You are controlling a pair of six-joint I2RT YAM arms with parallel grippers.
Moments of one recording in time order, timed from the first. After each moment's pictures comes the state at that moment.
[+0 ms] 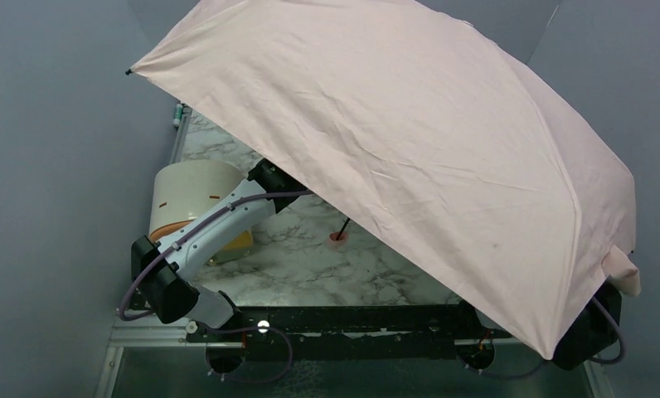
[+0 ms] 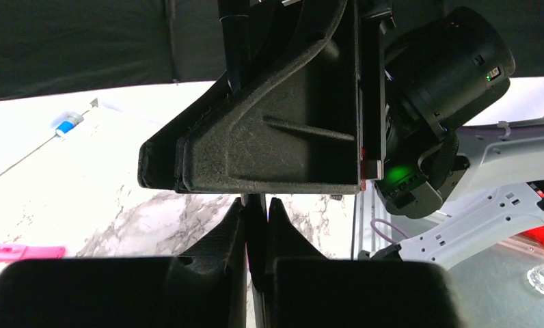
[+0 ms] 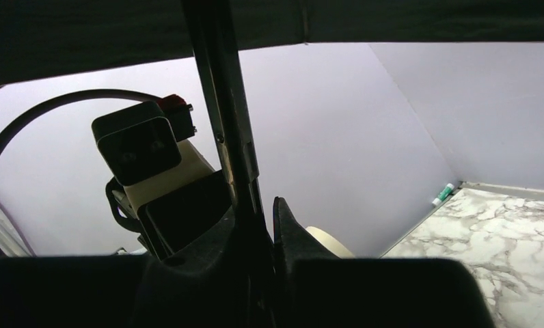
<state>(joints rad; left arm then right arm) -0.81 1.45 1.43 0.16 0.49 -0.28 0.44 1.12 0.92 0.82 -0.43 1.02</state>
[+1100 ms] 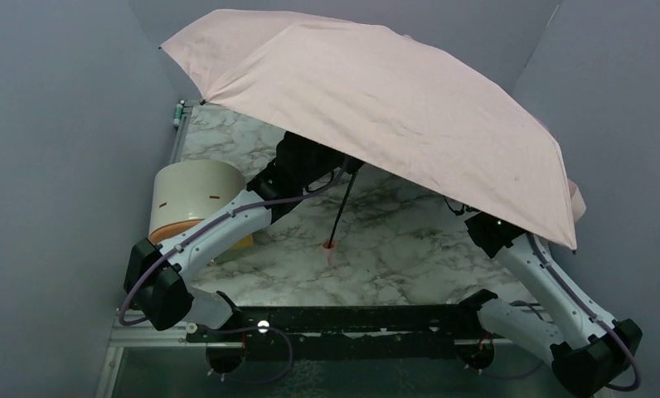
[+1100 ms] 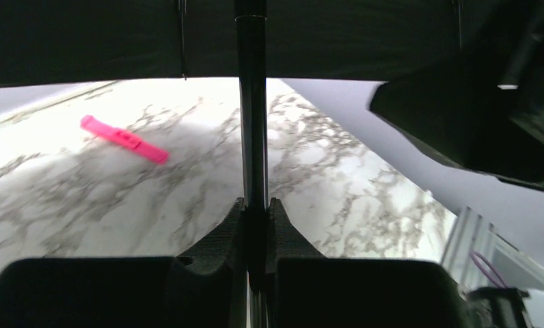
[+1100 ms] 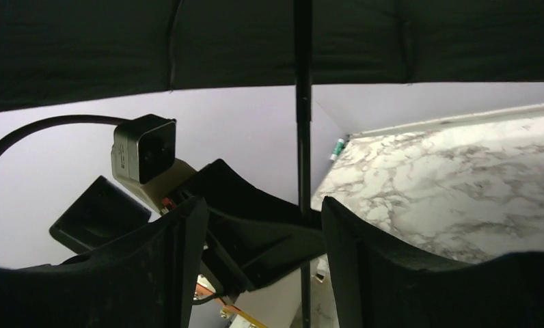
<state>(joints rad) -0.77 1.39 1.22 0.18 0.18 -0.28 0.47 0.94 0.89 0.35 -0.16 0.81</state>
